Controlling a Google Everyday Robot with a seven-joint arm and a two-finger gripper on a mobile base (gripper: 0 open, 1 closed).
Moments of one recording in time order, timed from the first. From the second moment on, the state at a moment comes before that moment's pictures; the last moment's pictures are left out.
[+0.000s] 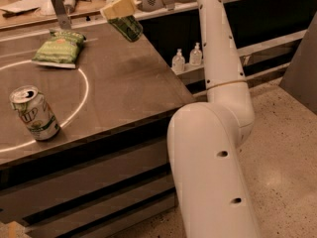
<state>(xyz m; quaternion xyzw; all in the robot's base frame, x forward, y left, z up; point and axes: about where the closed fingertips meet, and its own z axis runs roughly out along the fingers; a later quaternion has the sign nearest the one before) 0.757 0.121 1.008 -0.55 0.59 0.38 0.45</state>
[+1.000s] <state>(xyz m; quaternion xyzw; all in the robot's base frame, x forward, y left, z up) 0.729 0.111 1.002 -0.53 0.57 0.39 0.49</state>
